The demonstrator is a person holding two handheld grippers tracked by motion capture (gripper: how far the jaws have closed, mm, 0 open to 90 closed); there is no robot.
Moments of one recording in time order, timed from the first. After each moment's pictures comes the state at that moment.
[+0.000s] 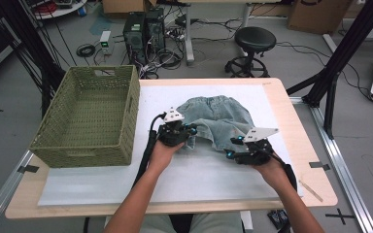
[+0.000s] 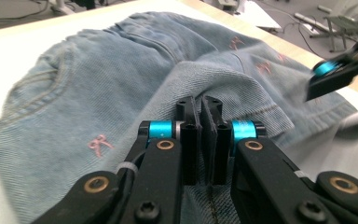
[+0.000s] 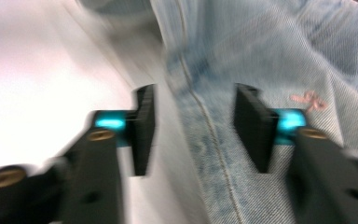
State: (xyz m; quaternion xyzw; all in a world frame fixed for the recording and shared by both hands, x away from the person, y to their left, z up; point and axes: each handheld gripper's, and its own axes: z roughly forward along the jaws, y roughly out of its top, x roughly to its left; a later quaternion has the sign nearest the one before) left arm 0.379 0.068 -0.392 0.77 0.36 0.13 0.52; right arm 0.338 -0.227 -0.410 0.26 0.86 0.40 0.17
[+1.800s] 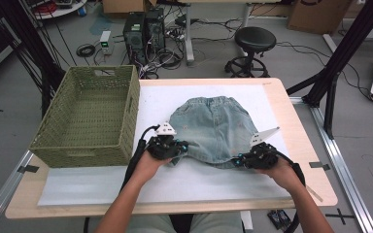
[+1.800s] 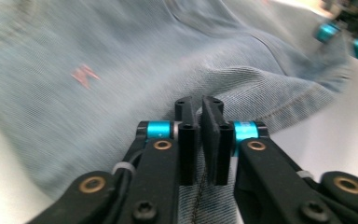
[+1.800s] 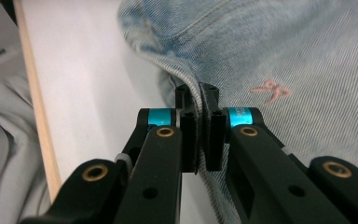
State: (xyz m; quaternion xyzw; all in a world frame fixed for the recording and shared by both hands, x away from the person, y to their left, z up) left arm 0.349 0.094 -0.417 0.83 0.30 0.08 0.45; right arm 0.338 -0.255 -0.421 0.25 0.89 0.38 0.00
